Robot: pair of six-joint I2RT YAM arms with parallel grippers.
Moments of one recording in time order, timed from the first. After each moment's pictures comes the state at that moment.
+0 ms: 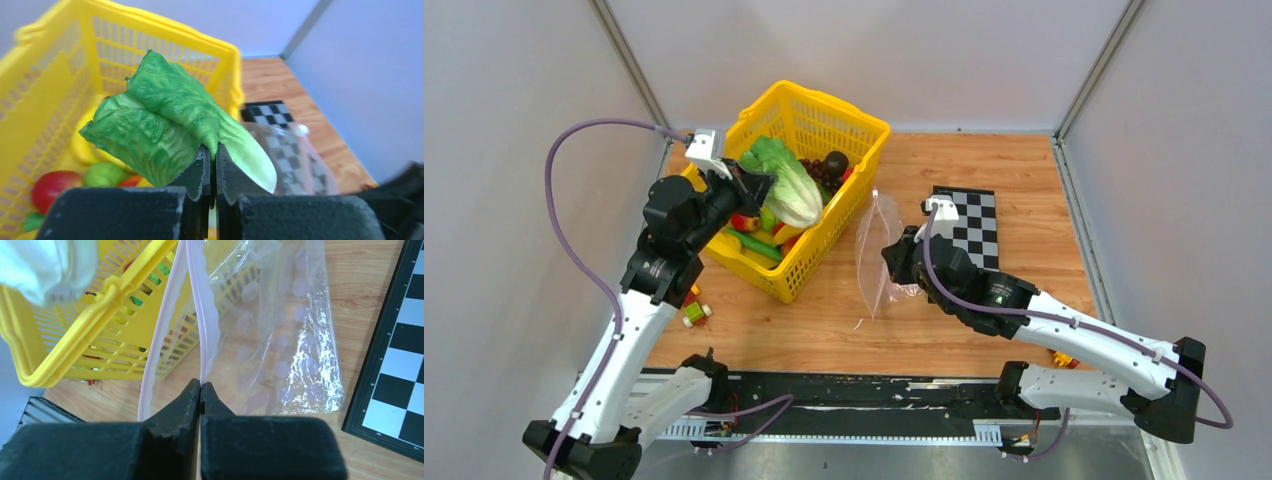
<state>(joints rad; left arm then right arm) -0.30 0.91 1.08 -0.22 0.16 -0.33 1.08 1.02 0.96 -0.38 0.55 0.69</state>
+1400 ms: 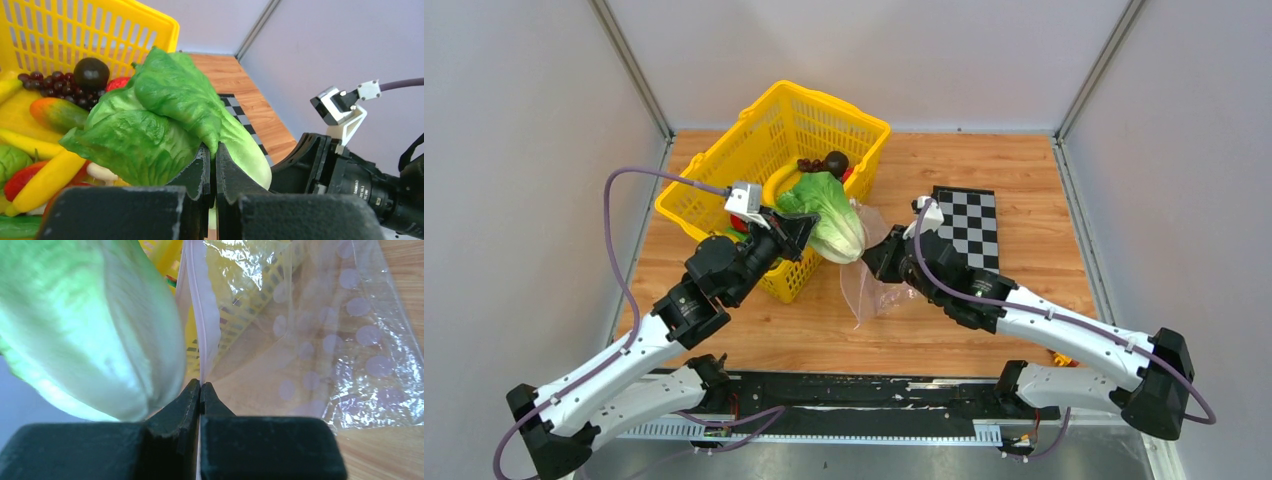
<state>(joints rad) -0.85 0.77 0.80 0.03 -0.28 -0.45 1.01 1.10 0.88 -0.18 0.35 0.85</state>
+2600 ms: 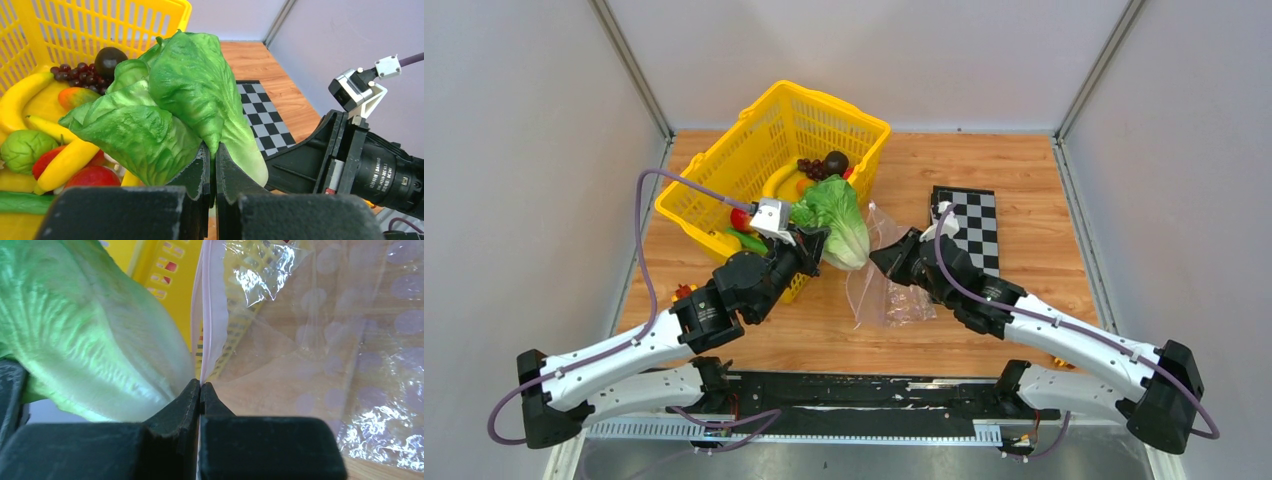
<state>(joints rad) -1.08 0.83 0.78 0.05 -0.59 -0.35 0.94 1.02 0.76 -0.09 0.29 1.02</state>
